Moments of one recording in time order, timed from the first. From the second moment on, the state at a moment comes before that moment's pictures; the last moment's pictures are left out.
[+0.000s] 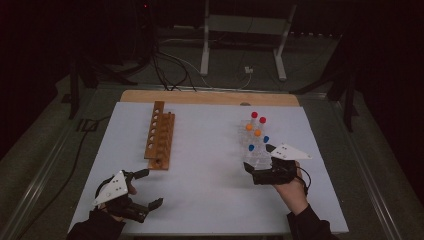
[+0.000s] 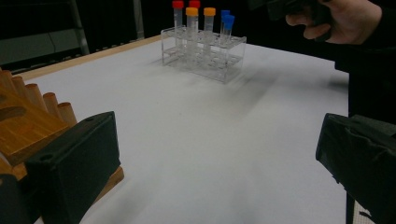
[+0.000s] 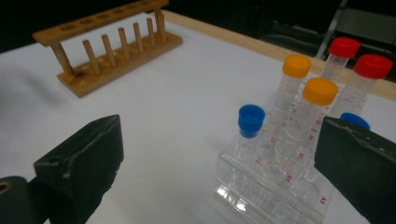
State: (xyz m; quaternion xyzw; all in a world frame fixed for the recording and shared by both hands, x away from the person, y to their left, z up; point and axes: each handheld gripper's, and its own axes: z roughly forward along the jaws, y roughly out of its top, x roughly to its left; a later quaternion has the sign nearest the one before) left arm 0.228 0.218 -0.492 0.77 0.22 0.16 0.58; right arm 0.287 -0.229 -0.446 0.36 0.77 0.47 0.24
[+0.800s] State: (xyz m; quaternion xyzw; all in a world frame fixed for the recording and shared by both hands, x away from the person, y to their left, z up) left arm 0.228 0.217 -0.492 0.77 0.22 0.16 0.58; right arm 0.310 -0.220 -0.464 0.41 0.78 0.41 0.24
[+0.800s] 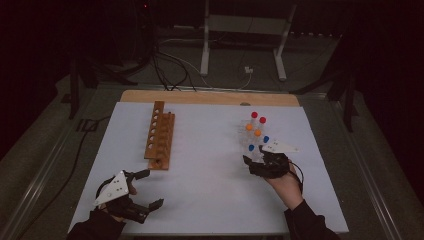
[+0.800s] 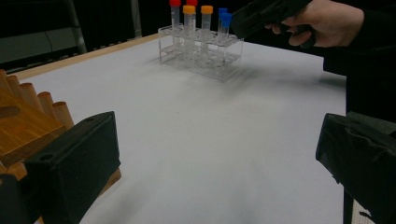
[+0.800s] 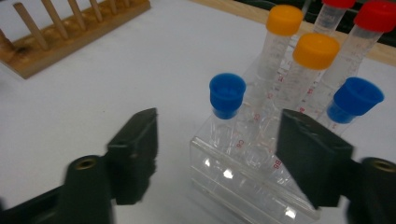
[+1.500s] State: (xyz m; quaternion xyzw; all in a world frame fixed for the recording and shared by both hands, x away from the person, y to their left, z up) left arm 0.228 0.217 -0.492 0.77 0.22 0.15 0.58; right arm 0.320 -0.217 -0.470 0.42 0.78 0.40 0.24
